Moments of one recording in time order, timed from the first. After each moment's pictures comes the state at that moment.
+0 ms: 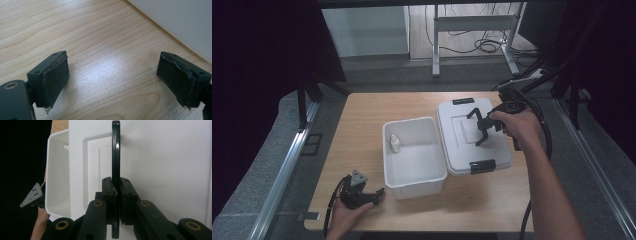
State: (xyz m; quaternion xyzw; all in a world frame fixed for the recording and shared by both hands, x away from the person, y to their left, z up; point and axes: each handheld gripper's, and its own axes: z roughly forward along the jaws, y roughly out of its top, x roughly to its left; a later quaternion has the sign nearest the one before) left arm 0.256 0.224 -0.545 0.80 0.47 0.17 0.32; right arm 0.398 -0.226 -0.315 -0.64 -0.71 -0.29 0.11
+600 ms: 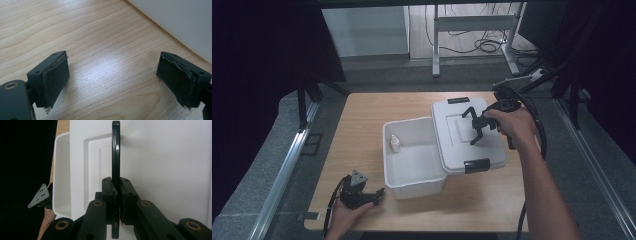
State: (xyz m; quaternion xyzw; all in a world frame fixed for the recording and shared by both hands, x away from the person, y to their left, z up) left arm 0.256 0.224 -0.545 0.80 0.48 0.17 0.32; right arm 0.398 -0.213 -0.310 -0.64 -0.70 -0.29 0.13
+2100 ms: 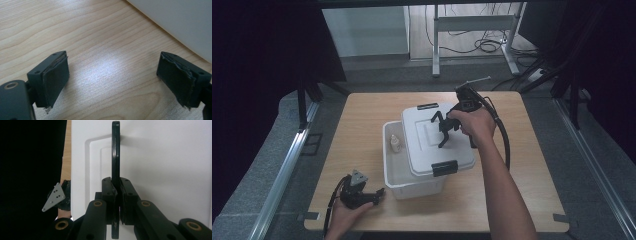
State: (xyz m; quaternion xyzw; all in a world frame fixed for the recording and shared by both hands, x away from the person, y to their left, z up) left arm 0.257 0.224 -0.545 0.80 0.47 0.17 0.32; right arm 0.410 -0.125 -0.324 -0.63 -0.71 -0.27 0.16
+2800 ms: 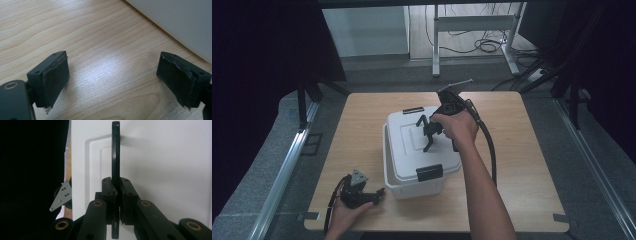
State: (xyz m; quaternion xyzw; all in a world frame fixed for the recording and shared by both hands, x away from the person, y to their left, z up) left arm 0.258 0.224 -0.545 0.80 0.47 0.17 0.32; right arm 0.401 -0.081 -0.326 -0.62 -0.72 -0.26 0.17
